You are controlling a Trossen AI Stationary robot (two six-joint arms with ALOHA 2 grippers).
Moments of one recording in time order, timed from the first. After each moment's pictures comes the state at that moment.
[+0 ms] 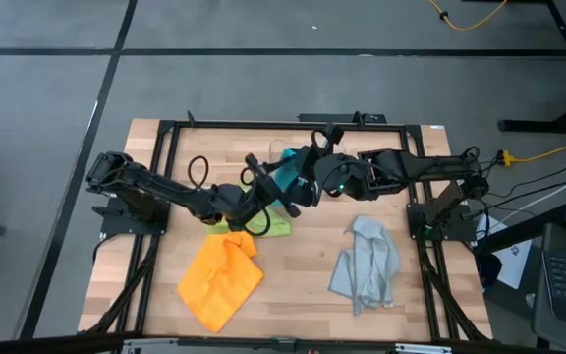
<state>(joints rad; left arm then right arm) -0.21 1.61 1.12 0.75 -0.97 0.47 0.18 1.71 1.96 -0.82 0.77 -0.03</state>
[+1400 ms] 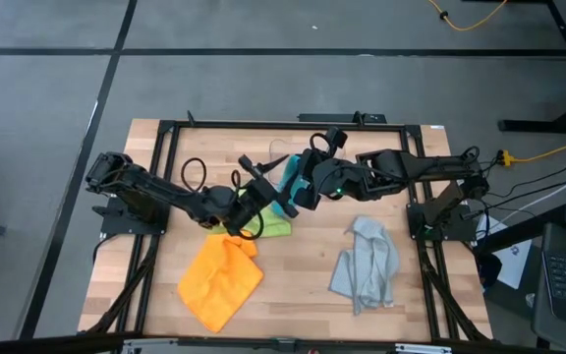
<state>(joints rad) -0.25 1.61 1.12 0.87 -1.04 0.61 0.18 1.71 1.96 -0.96 0.76 0.07</state>
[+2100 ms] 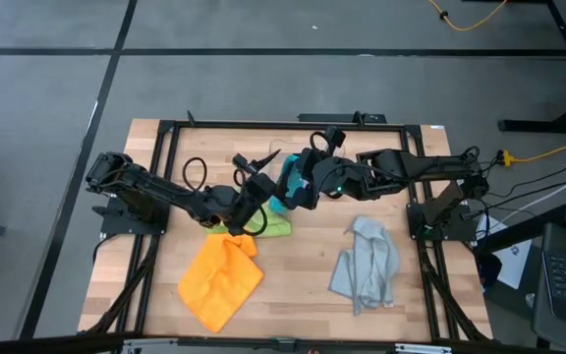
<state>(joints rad) -0.25 1.61 1.12 0.85 -1.19 0.64 0.18 1.71 1.96 -0.92 0.75 0.05</state>
